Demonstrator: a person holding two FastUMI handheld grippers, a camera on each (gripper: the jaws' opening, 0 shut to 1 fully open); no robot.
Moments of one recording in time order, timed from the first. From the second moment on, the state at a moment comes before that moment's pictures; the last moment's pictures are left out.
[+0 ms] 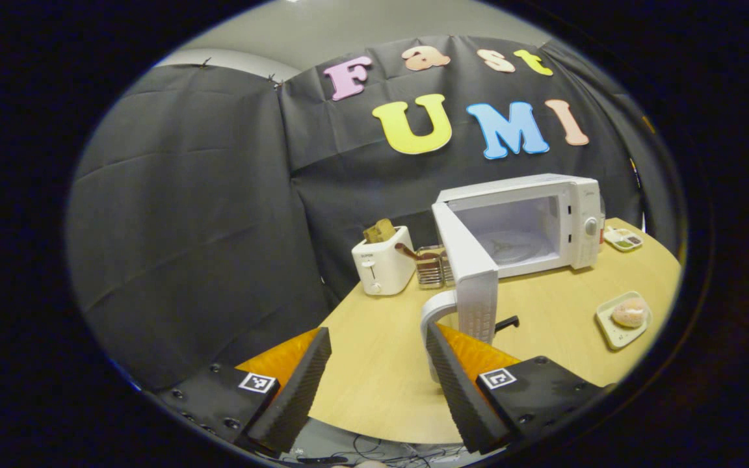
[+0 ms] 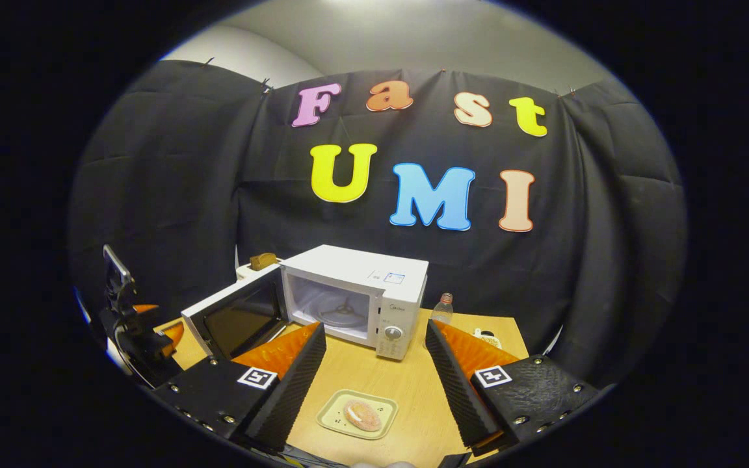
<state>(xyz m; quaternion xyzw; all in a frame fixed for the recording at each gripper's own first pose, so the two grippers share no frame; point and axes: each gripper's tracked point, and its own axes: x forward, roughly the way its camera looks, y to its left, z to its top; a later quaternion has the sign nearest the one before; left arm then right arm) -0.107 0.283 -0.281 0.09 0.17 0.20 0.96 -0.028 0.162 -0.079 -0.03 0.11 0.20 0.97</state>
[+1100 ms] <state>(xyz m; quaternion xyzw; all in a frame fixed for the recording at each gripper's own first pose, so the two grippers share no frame) -0.068 0.175 -0.087 0.06 0.06 0.14 0.99 -0.017 0.216 -0.388 -0.20 0.30 0.30 0.89</state>
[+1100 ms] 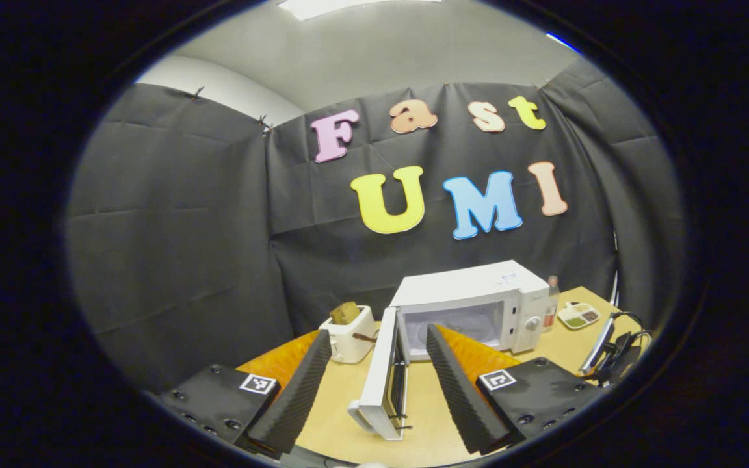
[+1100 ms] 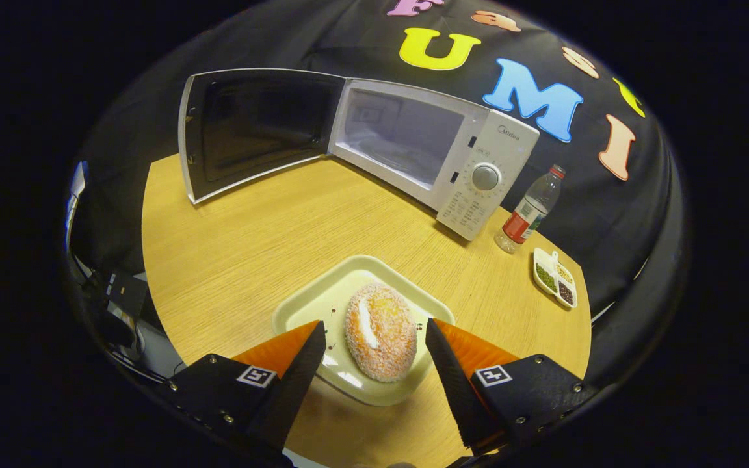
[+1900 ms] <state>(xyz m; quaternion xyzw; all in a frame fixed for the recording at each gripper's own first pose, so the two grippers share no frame) -0.015 0.198 -0.111 0.06 0.08 0.08 0.99 0.013 0.231 -0.388 -0.10 0.38 0.28 0.87</state>
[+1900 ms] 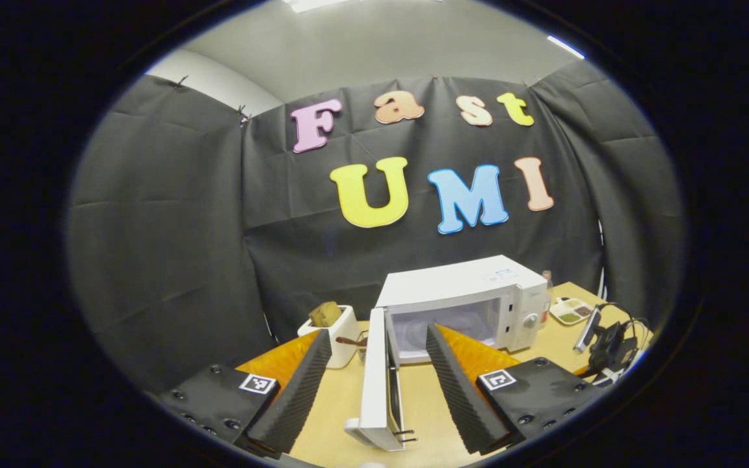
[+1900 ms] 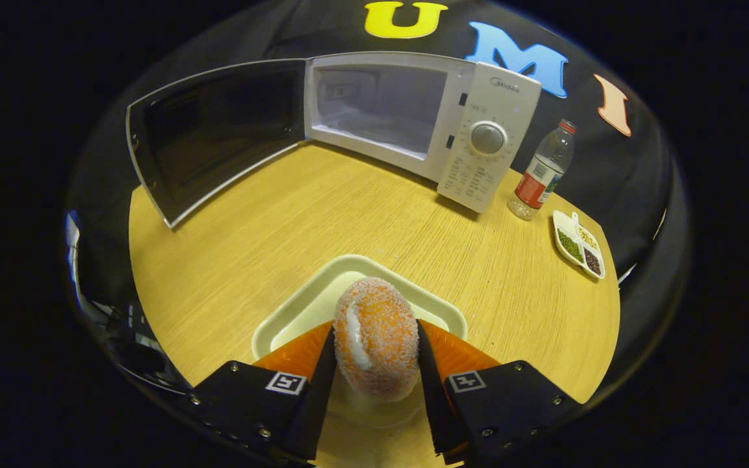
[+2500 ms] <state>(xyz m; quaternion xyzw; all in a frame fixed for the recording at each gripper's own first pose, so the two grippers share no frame) 0.001 0.231 -0.139 0.05 0.08 0.05 0.99 0.132 0.375 -0.291 0.17 0.33 0.22 0.90</state>
